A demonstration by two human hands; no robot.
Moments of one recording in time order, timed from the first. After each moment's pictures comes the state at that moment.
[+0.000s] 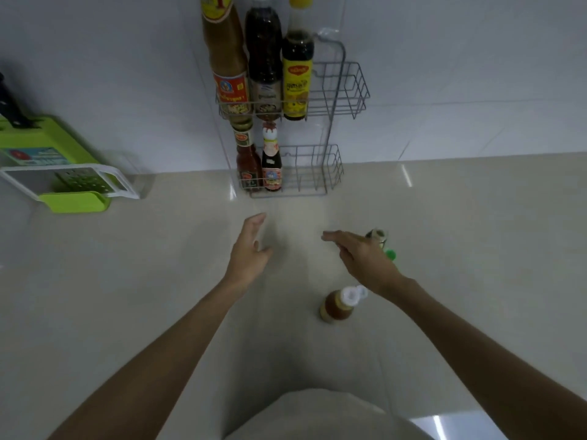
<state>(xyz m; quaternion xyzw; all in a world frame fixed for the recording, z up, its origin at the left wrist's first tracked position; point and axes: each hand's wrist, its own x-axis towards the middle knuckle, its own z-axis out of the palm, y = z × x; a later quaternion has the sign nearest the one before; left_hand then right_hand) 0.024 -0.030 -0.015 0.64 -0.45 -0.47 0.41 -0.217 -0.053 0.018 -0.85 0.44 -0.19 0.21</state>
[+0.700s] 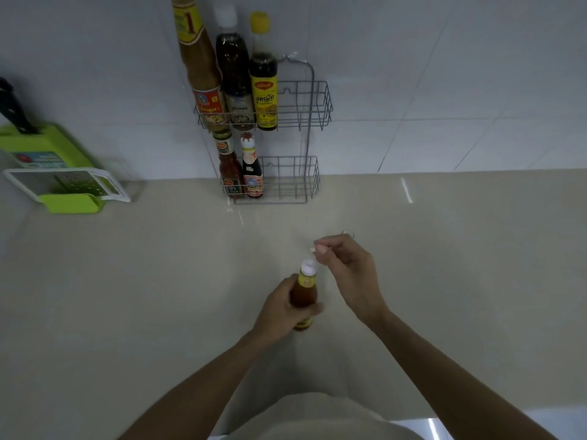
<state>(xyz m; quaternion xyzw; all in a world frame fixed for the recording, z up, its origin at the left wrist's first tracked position) -0.095 0.043 -0.036 0.60 -0.51 -0.51 0.35 -0.243 -0.010 0.042 -0.57 0.47 -0.46 0.48</state>
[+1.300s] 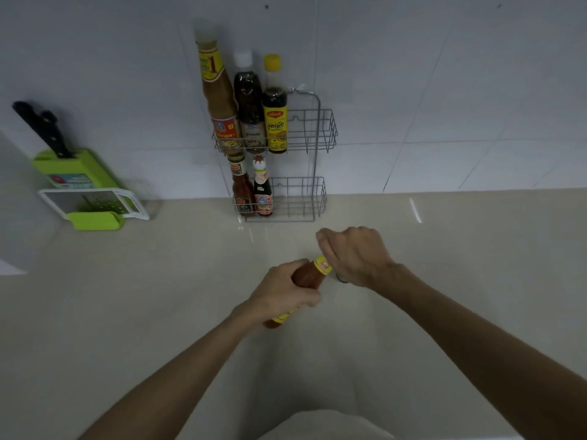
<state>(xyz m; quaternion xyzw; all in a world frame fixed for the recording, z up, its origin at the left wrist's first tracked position) -0.073 0.009 0.055 0.63 -0.57 -0.48 0.23 -0.242 -0.049 0.108 -0.92 0.38 -0.03 -0.12</state>
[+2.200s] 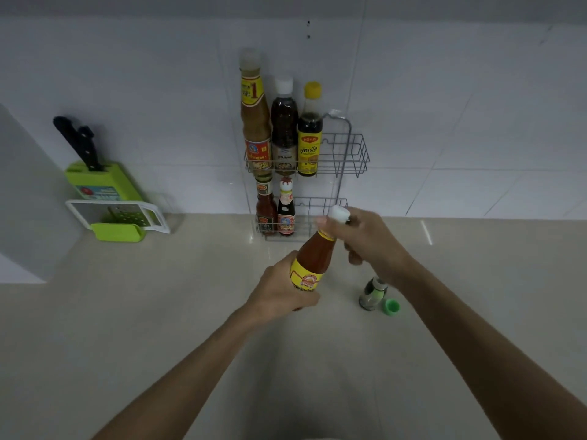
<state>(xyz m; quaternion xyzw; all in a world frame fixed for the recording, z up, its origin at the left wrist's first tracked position) -0.018 -0.017 0.072 0.63 -0.55 -0.43 0.33 -0.185 -0.084 0.158 -0.67 0.48 -0.29 0.49</state>
